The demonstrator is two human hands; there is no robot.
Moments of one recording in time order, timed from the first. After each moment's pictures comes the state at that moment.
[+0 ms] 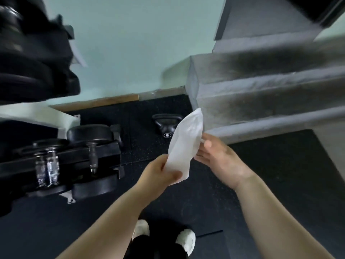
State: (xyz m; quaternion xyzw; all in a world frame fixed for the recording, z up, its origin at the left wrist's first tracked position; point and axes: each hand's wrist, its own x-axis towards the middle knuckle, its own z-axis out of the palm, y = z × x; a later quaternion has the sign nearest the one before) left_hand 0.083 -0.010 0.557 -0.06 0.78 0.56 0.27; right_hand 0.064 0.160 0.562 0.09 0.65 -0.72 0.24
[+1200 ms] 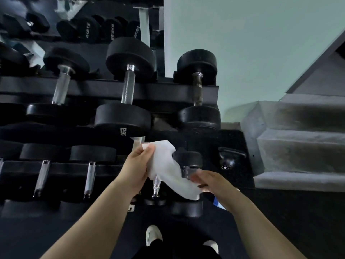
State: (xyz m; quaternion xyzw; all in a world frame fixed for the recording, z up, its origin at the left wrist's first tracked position) left_hand 0.056 -0.397 0.665 -0.26 0.58 0.77 0.08; right_hand 0.043 -0.201 0.619 0.07 0.72 -0.58 0.37
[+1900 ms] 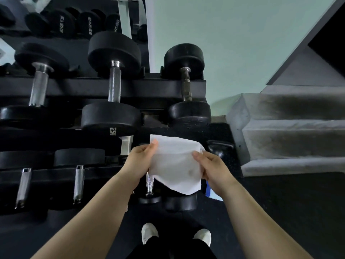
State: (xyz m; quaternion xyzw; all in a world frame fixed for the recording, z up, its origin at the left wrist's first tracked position) left_hand 0.042 -0.397 0.653 -0.22 0.71 0.65 0.15; right_hand 0.040 -0.221 0.645 0.15 0.65 -0.71 0.23
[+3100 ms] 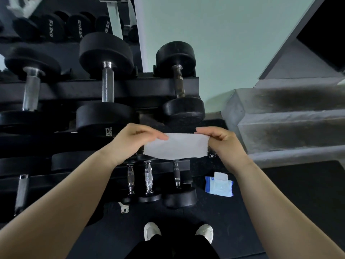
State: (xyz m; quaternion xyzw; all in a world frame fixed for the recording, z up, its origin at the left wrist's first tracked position) left_hand 0.019 -0.423 0.692 0.05 0.80 0.57 0.18; right_hand 0.020 -0.196 0.671 0.03 0.75 -0.65 0.10
